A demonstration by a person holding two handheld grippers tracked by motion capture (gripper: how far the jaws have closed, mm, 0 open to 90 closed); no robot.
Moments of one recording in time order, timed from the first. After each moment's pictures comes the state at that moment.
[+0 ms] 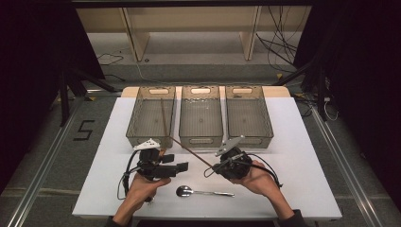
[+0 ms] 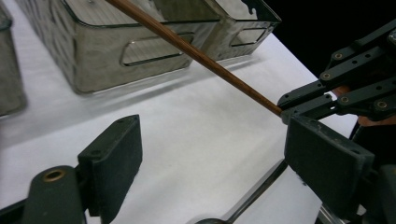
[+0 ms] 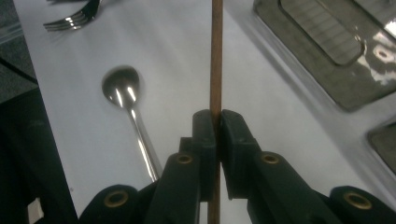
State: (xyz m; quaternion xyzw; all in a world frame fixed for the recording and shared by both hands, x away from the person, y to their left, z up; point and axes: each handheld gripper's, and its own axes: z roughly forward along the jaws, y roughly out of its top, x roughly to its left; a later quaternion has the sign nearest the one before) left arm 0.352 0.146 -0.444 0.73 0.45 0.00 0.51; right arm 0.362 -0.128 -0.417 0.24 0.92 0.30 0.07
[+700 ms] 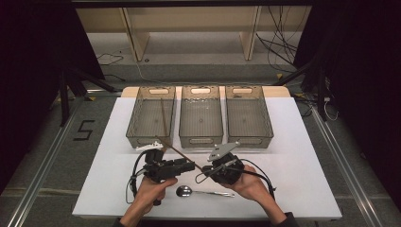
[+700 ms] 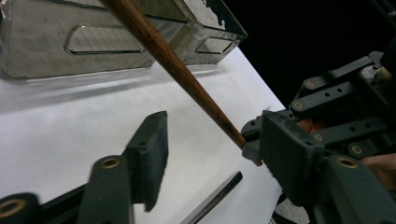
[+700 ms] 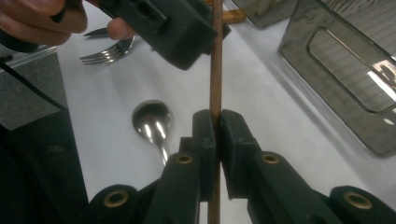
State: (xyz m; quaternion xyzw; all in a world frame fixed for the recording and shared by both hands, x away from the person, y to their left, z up) left arm 0.350 0.134 -0.452 0.68 0.47 -0.08 0.56; right arm 0.347 -0.109 -0.418 0.21 0.91 0.36 0.08
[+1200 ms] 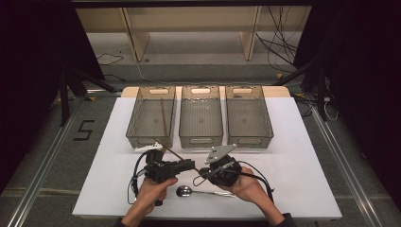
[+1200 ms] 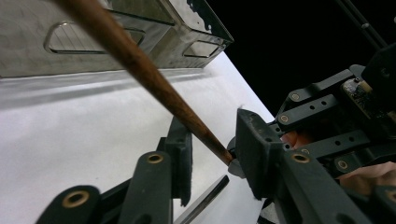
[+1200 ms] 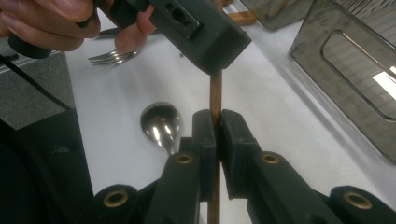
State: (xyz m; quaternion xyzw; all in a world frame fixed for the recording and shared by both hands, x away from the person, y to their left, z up) left arm 0.350 0.134 -0.456 0.67 0.46 -0.10 0.58; right arm 0.342 -0.103 -0.420 0.20 0.91 0.36 0.08
